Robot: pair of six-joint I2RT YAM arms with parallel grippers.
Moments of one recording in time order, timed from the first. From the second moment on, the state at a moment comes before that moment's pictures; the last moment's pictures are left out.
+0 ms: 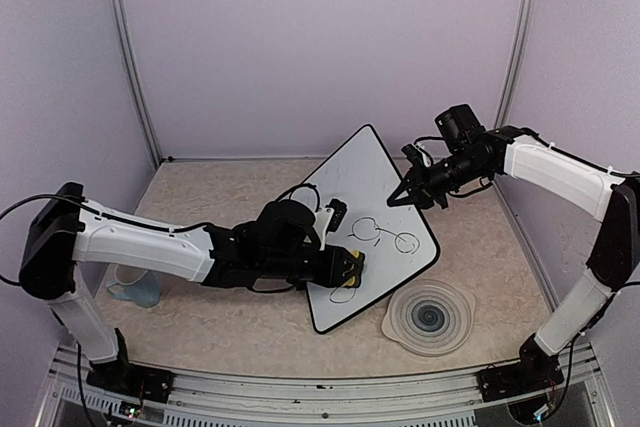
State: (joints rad) left arm -1.12 1.71 1.05 0.14 0.04 -0.62; right arm 0.47 1.60 1.39 -0.71 -0.64 0.58
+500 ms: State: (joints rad) left arm -1.17 1.74 1.12 0.02 -0.11 -0.59; right arm 0.47 1.60 1.39 -0.72 -0.64 0.56
